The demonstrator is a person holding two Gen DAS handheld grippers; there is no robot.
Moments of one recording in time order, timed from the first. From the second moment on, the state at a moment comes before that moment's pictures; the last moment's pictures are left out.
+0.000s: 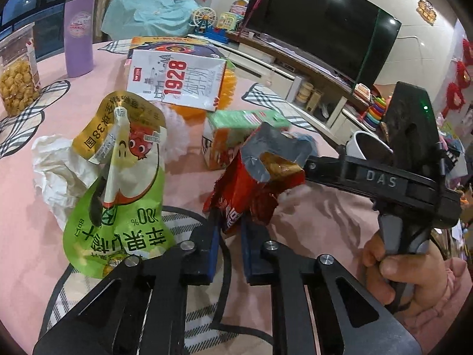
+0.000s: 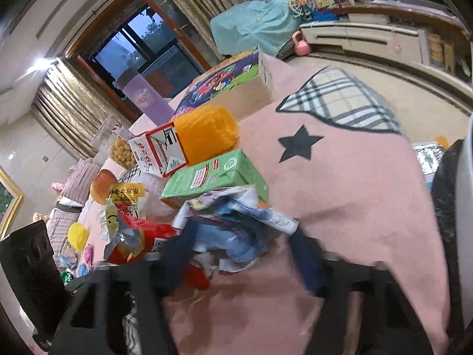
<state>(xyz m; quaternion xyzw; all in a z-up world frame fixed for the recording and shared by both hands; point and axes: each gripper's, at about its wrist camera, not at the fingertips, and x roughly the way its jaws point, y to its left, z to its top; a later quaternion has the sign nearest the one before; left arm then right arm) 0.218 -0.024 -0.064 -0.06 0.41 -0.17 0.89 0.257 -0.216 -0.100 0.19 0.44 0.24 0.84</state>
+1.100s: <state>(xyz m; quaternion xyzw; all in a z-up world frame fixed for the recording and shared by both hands) 0.168 -0.015 -0.056 -0.09 0.40 -0.15 0.90 0.223 -0.227 -0.081 0.17 0.42 0.18 0.87</state>
